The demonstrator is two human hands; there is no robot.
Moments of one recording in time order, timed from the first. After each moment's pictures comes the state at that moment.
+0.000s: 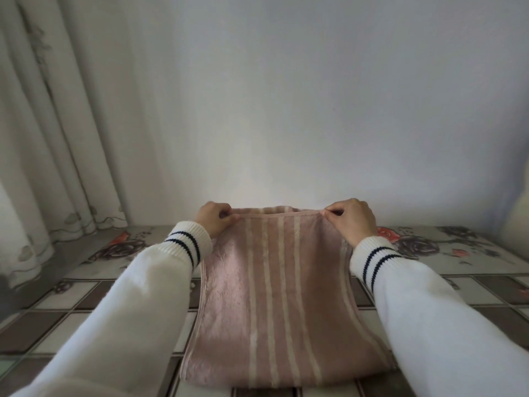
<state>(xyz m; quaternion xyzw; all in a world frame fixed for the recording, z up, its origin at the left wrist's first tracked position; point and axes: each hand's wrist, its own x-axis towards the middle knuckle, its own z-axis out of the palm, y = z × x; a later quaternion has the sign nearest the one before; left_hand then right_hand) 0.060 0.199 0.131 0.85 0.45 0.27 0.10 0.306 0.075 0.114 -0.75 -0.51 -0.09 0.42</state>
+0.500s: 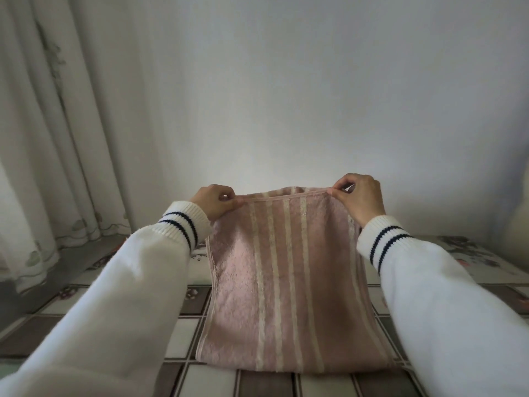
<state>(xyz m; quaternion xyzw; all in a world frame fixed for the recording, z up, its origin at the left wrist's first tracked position) 0.051 0.186 0.184 0.85 0.43 0.27 0.12 0.309 0.071 0.169 -0.68 -0.51 -0.11 0.52</state>
